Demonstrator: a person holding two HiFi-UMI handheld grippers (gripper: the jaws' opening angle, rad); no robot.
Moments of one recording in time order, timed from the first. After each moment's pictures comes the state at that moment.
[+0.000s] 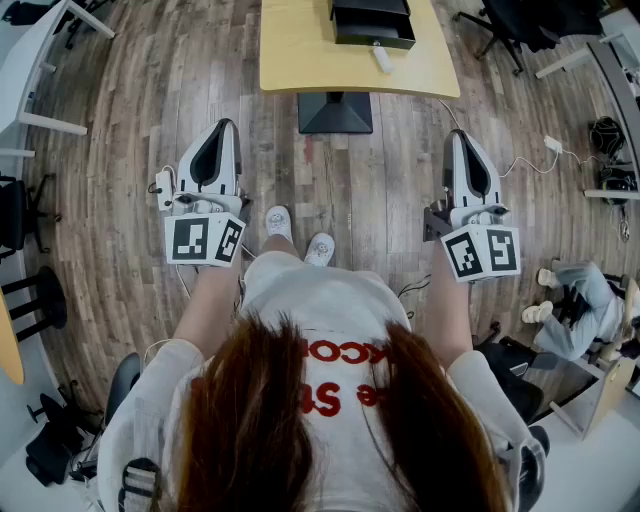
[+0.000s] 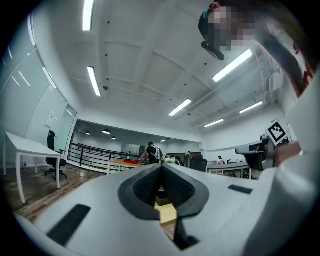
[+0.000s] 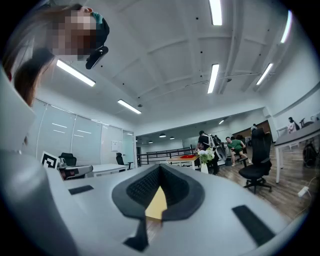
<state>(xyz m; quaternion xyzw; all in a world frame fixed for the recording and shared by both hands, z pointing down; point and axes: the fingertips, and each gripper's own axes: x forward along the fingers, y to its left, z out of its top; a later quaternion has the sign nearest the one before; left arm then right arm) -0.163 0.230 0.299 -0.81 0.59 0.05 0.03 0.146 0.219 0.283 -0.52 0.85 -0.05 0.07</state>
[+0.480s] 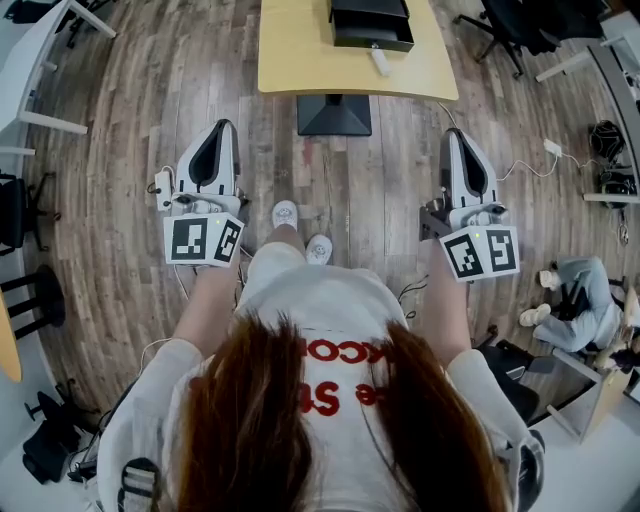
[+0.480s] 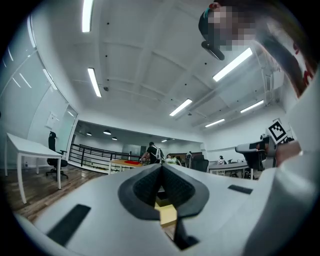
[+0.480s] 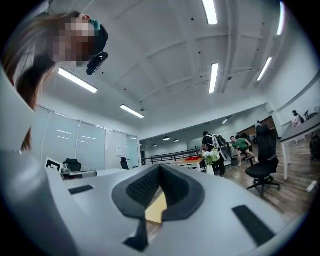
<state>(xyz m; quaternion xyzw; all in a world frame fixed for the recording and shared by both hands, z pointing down) -0.159 0.226 0.297 -0.80 0.59 0.05 0.04 0.144 0.214 0.275 -0.49 0.86 -0.05 0.10</state>
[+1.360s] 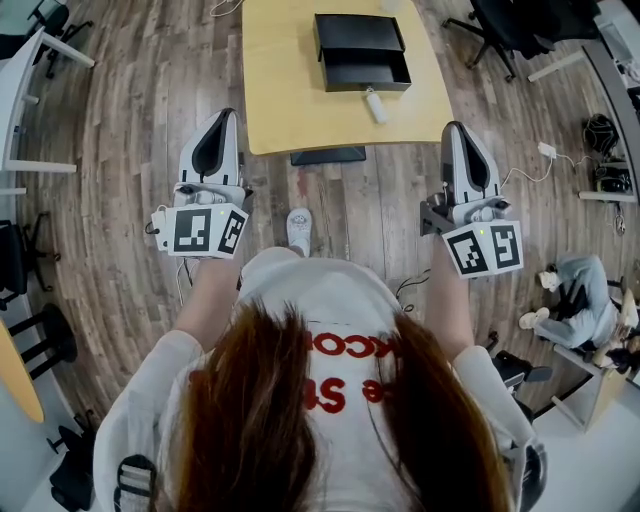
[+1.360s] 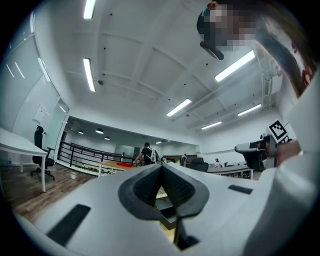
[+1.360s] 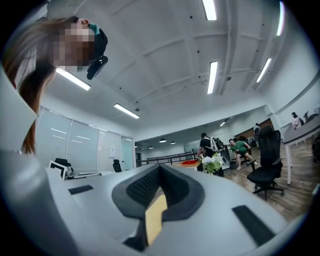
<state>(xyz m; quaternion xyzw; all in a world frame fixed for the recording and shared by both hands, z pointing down) -0.162 0.041 0.284 -0.82 0.56 0.06 0.04 0.129 0.057 0.256 -0.51 0.85 -0.05 0.11</state>
